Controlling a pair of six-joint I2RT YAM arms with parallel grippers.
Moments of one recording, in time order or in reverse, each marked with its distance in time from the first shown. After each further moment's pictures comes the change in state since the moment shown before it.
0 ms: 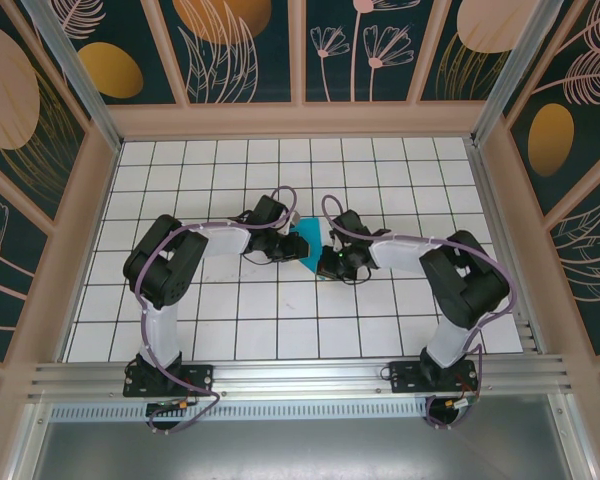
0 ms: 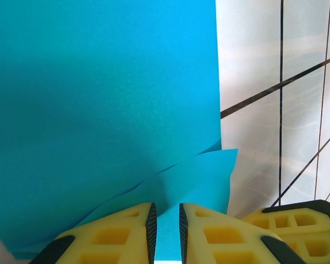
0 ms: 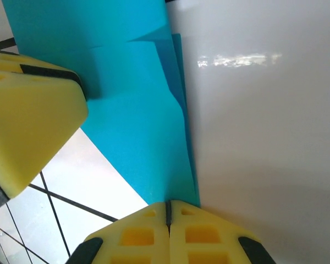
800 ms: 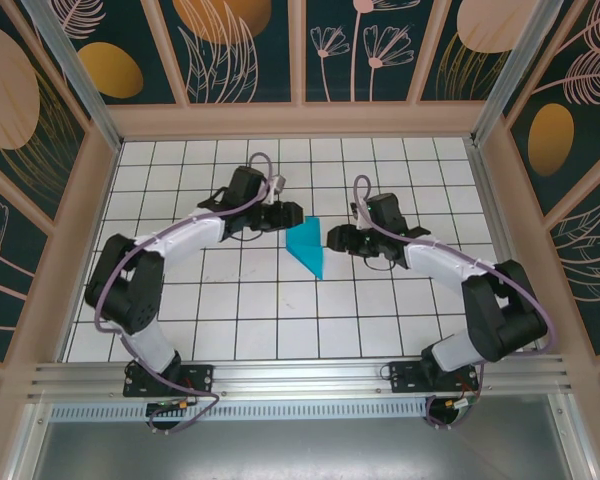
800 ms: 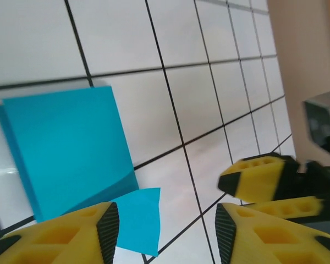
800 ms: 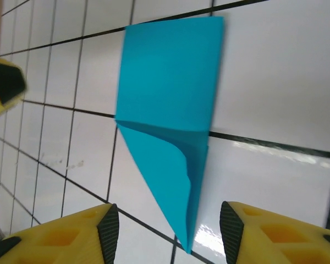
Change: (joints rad) left arm 0.094 -0.287 0.032 -0.075 -0.023 0.018; right arm -0.174 -0.222 -0.064 0.146 -0.098 -0.263
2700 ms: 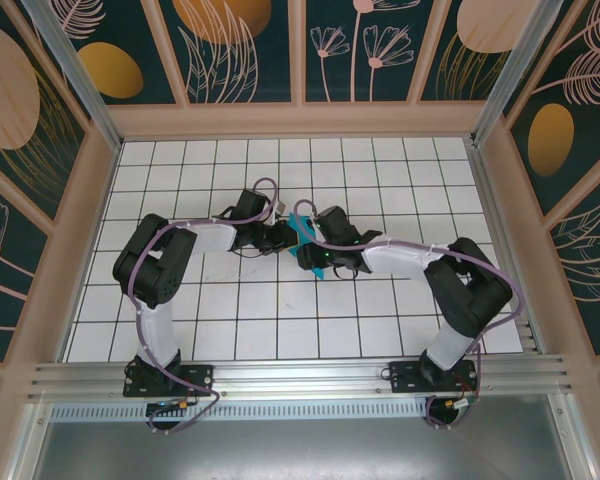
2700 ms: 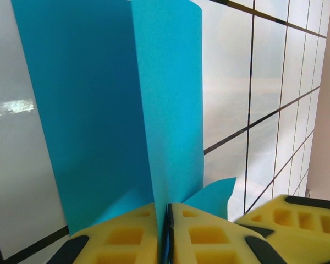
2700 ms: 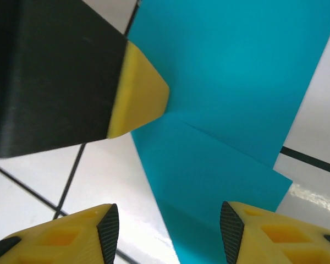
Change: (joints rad) left arm 0.002 0.253 -0.084 0.198 0.113 -0.128; right arm 0.296 0.196 0.134 -0.044 0.364 -0.126
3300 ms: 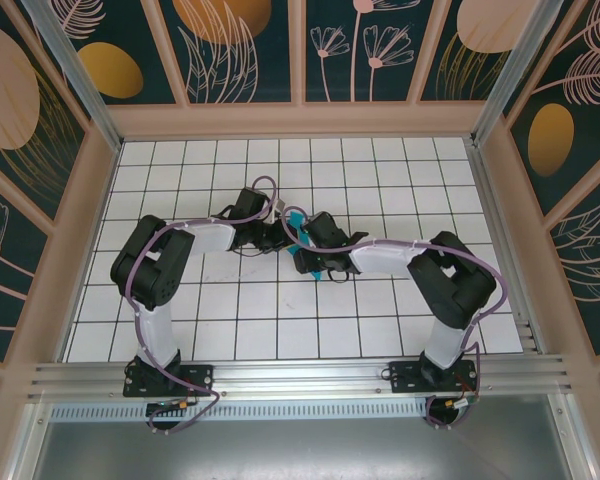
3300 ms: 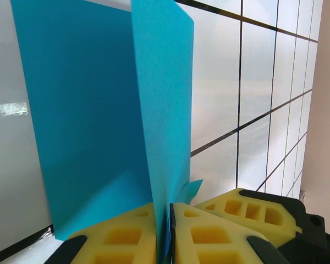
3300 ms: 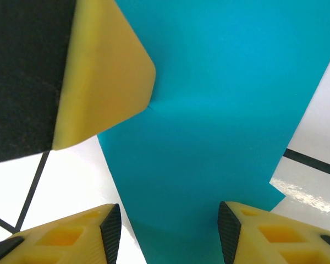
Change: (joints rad) left arm 0.000 -0.021 0.000 0.000 0.000 -0.014; right arm 0.050 0.073 0.034 -0.014 0.101 0.000
